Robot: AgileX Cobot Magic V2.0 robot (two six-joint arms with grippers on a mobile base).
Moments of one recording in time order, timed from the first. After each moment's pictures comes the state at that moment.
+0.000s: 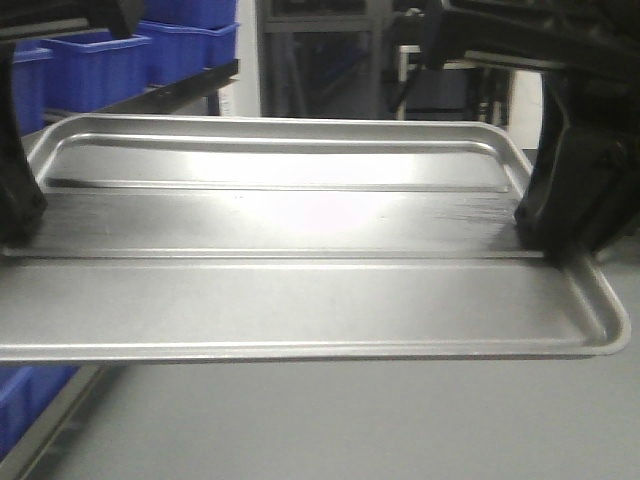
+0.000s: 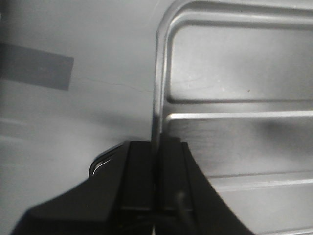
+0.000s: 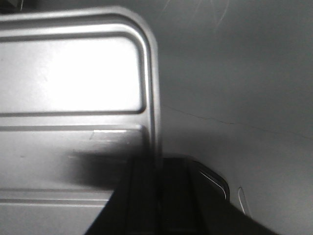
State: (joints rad) left arm -1.04 1.19 -0.95 0.31 1.04 -1.13; right arm 0.87 1.19 -0.88 -0.29 0.88 1.06
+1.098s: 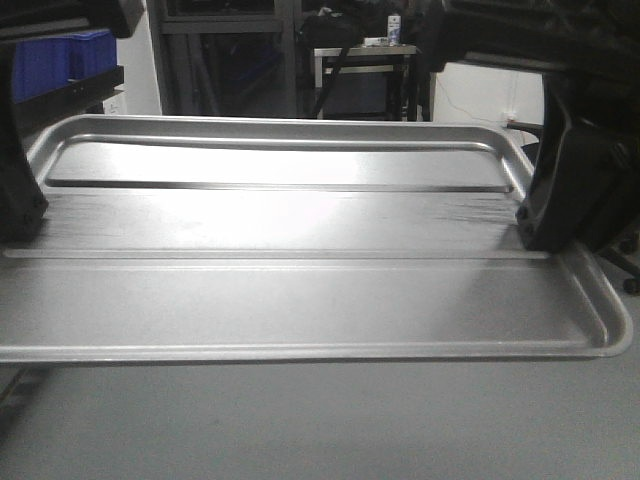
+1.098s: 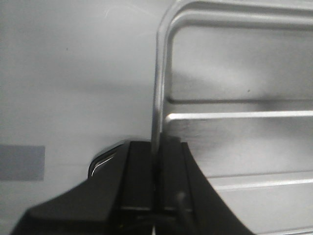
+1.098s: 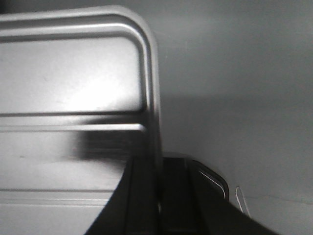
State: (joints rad) left arm -1.04 1.19 -0.95 0.31 1.04 -1.13; right arm 0.87 1.19 -0.88 -0.29 0.89 1.06
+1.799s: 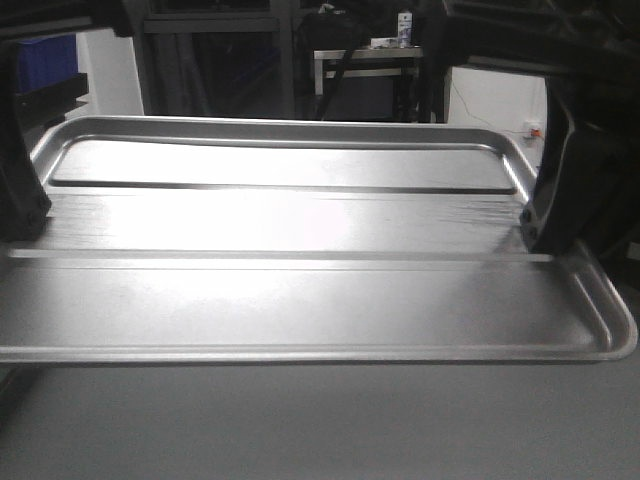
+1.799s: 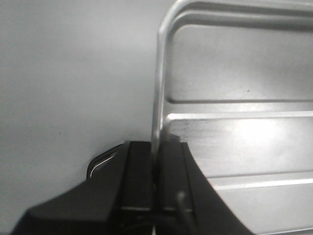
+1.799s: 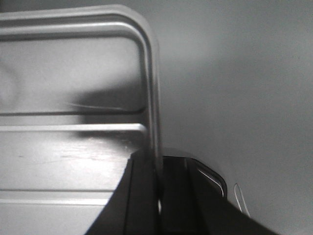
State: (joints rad) left arm -1.04 1.19 -0.95 0.30 1.04 -1.13; right arm 0.87 1.19 -0.88 -0.29 0.90 1.06
